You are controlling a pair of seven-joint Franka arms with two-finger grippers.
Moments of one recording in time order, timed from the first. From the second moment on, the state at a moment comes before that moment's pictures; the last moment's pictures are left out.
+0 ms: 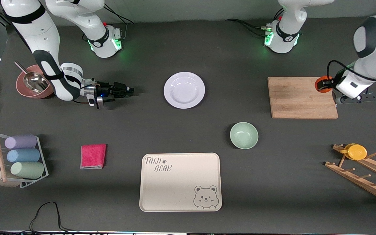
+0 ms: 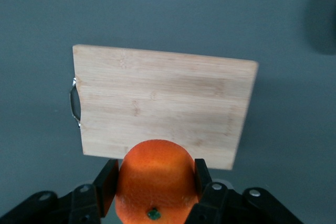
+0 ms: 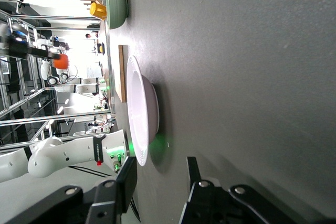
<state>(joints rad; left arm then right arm) -0.01 -0.16 0.05 -2.18 0.05 1.79 -0.06 0.17 0.37 -0.24 -2.63 1.44 1.84 -1.38</state>
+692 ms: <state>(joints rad) -0.13 0.05 -0.37 -1.89 -0.11 1.71 -0.72 0.17 0.41 -0.24 -2.62 1.44 1.84 -1.42</state>
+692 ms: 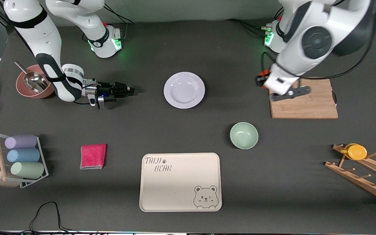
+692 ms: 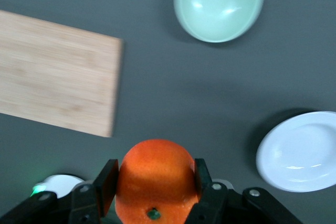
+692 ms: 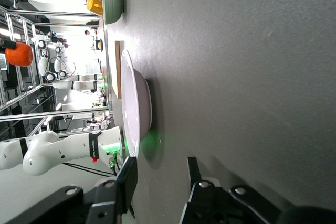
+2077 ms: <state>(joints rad) -0.53 0.62 -0.41 -1.72 -0.01 2.24 -1.25 0.17 0.43 -0.24 -2.62 1.44 1.84 -1.42</state>
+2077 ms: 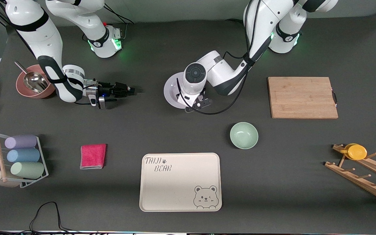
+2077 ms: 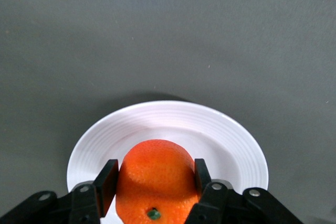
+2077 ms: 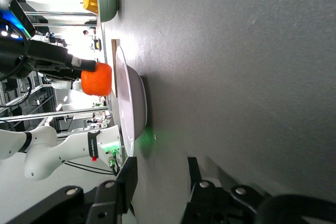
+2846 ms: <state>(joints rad) -0.61 0.66 -0.40 -1.74 0.00 2.29 -1.32 0.17 0.44 -0.24 -2.62 1.44 1.83 -1.42</state>
